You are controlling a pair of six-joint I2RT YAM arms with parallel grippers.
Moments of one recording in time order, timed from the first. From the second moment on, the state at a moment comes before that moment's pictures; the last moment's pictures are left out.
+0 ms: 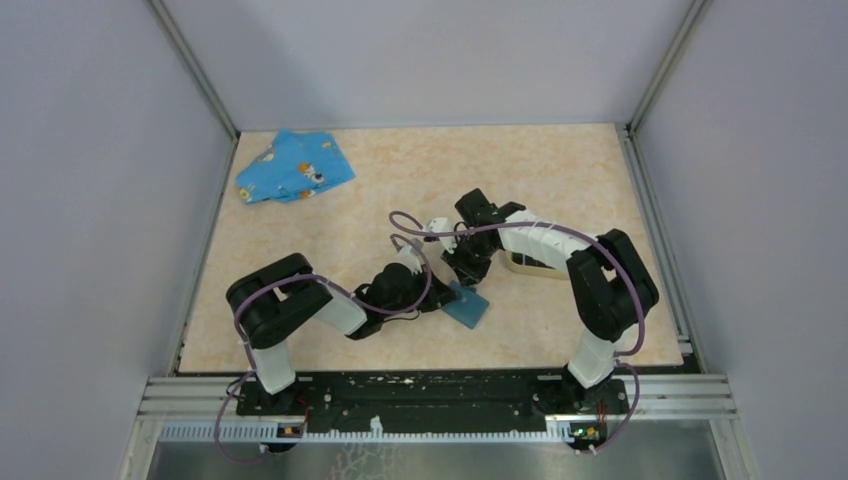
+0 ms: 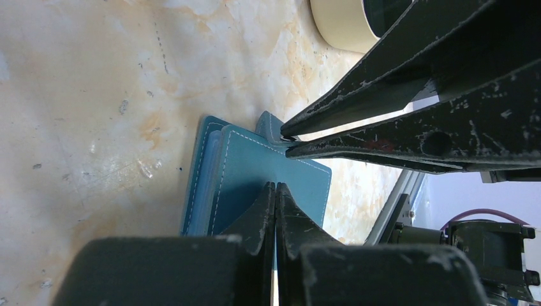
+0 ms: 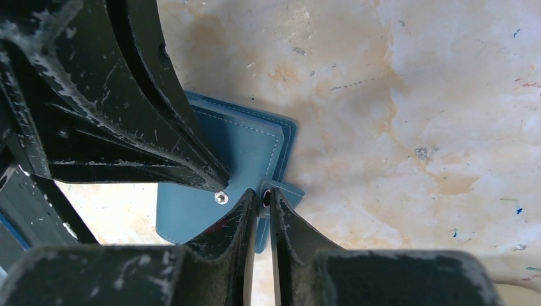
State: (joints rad) left arm -0.94 1.82 0.51 0.94 0.03 -1.01; right arm 0.61 1.72 1.14 -0.69 -0.39 -0.49
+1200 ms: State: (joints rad) left arm -0.94 1.83 0.51 0.95 0.03 -1.01; right arm 0.59 1.72 1.13 -0.66 -0.41 -0.45
